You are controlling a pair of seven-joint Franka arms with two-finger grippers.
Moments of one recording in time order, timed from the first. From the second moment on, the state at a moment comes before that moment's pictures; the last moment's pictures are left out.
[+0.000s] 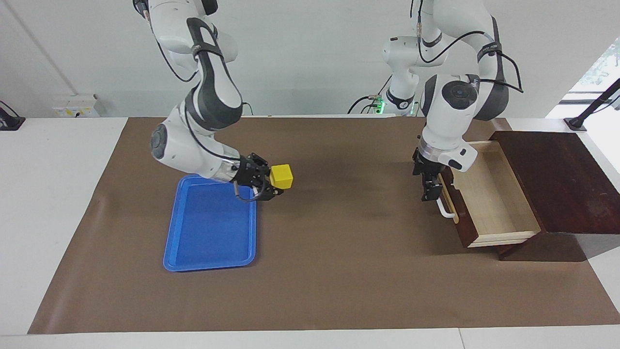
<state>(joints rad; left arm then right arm) -0.10 0.13 -0.14 -1.92 0.14 2.06 -1.77 0.04 0.33 0.11 -1.71 0.72 1.86 1.24</state>
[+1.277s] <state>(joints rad) 0.25 0.12 -0.17 -1.91 0.21 2.17 -1.41 -0.19 0.36 0.11 -1.97 0.60 1.92 0.89</state>
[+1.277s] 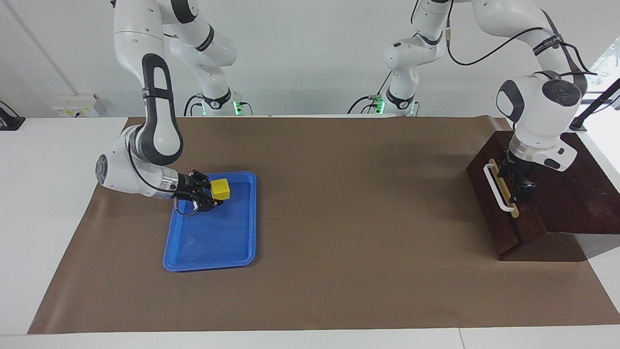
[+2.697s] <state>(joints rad) 0.08 0.00 -0.20 -1.59 0.10 1.44 -0.18 -0.12 0.32 0.11 -2.11 0.76 2.10 0.93</state>
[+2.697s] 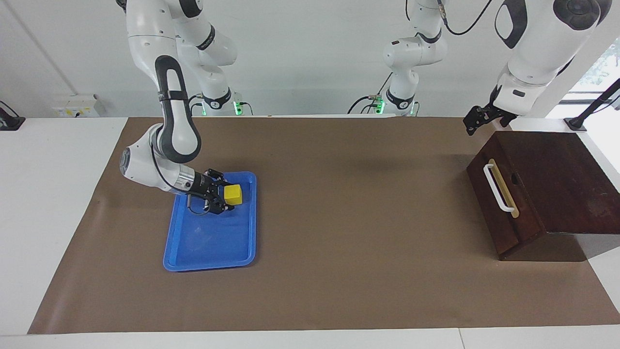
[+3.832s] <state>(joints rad) 0.03 0.04 -0.16 -1.56 0.03 1.41 -0.14 -0.12 0.28 0.11 -2.00 0.57 2.08 0.88</state>
